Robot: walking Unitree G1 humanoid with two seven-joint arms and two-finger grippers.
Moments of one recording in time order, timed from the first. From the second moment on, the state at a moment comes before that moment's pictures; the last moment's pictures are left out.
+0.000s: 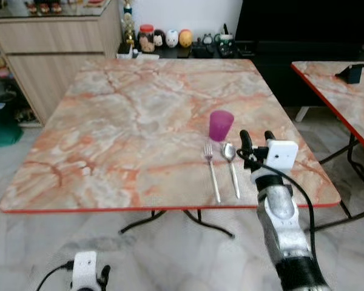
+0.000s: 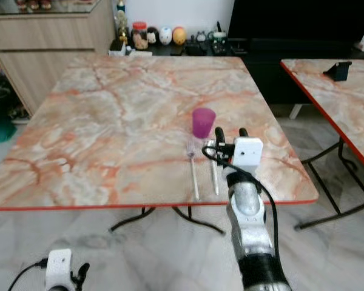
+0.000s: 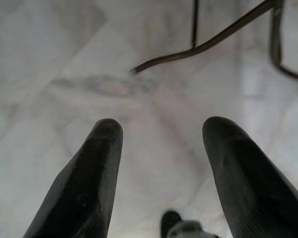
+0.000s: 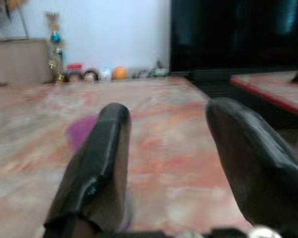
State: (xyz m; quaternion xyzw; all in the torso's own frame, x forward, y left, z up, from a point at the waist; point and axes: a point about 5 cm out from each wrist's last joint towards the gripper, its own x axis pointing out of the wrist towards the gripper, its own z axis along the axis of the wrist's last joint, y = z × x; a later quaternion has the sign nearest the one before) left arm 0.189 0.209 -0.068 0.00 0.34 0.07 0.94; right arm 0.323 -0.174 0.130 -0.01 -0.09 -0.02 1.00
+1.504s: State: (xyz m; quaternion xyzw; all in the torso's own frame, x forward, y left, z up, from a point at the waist) left arm 0.186 0.214 -0.069 0.01 0.34 0.08 0.94; right arm 0.315 -0.154 0.054 -0.02 0.15 0.07 0.99
